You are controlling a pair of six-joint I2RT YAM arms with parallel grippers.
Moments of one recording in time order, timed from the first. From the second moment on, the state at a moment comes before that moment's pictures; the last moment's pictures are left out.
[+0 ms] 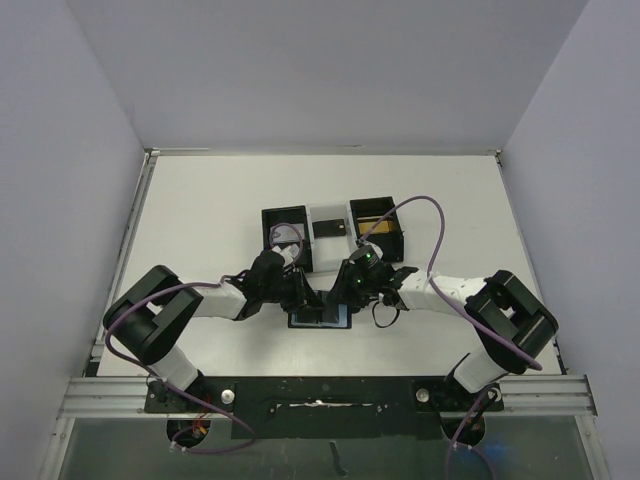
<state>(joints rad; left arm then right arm) -0.69 1.63 0.54 0.39 0.42 -0.98 0.75 1.55 0.71 -0.06 -0.07 0.93</state>
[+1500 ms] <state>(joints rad) -0.65 1.47 0.47 0.32 0.42 -0.97 0.74 1.54 0.70 -0.07 -0.08 0.89</state>
